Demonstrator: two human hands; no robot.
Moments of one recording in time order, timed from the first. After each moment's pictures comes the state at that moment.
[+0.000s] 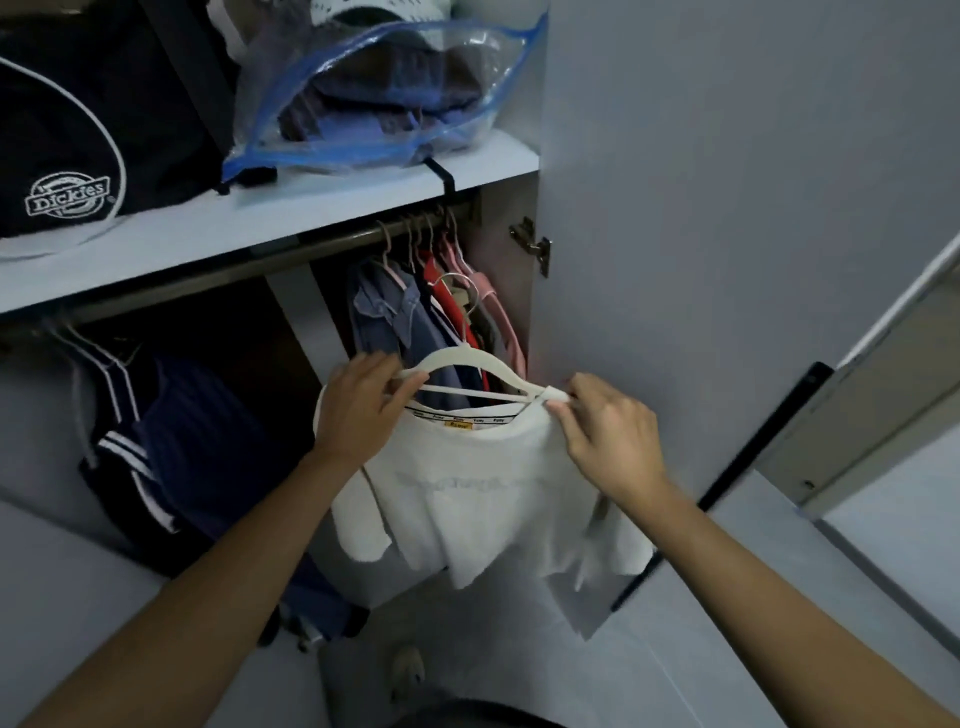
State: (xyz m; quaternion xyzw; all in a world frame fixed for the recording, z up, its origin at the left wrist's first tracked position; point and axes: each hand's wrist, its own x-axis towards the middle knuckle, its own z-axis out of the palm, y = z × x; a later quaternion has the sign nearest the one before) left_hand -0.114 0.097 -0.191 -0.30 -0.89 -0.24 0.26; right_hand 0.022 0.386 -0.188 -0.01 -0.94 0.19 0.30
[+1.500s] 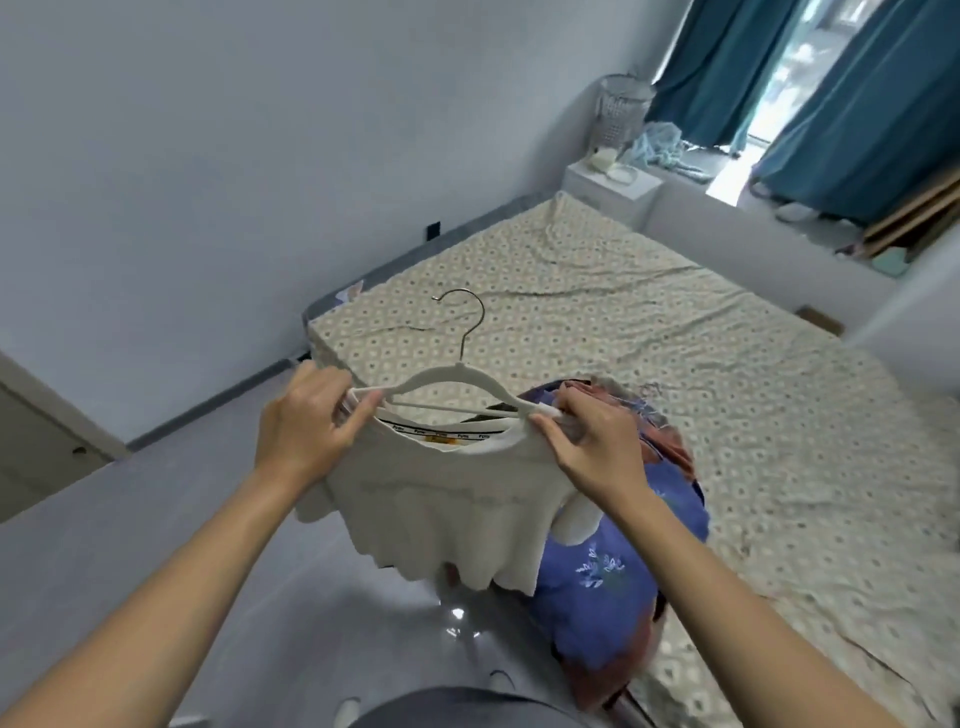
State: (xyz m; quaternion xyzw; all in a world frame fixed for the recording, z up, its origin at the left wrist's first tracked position) left_hand 0.495 0.478 -0.219 -0.87 -0.37 -0.32 -0.05; right_hand 0.779 0.281 -0.219 -0.76 -0.53 -0.03 0.37
